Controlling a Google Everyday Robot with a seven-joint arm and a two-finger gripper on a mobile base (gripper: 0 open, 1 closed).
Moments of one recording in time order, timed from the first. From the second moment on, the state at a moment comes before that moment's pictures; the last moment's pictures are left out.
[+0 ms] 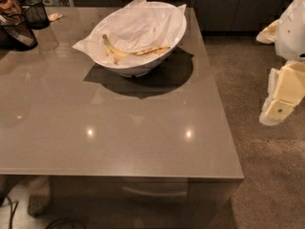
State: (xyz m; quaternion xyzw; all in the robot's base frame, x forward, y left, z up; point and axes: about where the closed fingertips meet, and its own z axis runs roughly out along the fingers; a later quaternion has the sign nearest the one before) arm 0.438 -0.217 0.976 -0.60 0.78 -0.03 0.16
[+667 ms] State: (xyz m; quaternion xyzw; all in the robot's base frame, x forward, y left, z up) arm 0.446 -0.211 0.983 -0.61 0.78 -0.02 0.16
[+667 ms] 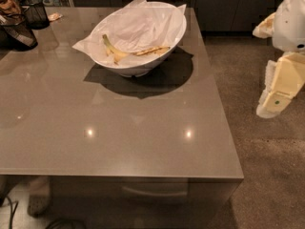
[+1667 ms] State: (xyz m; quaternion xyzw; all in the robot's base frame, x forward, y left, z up) arm 0.497 -0.164 1.000 -0.66 0.73 -0.01 0.17
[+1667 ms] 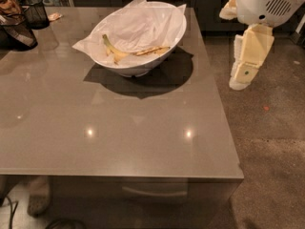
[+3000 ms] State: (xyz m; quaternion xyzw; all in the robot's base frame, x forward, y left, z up) arm 0.613 -0.053 1.028 -0.72 0.66 -0.01 0.21
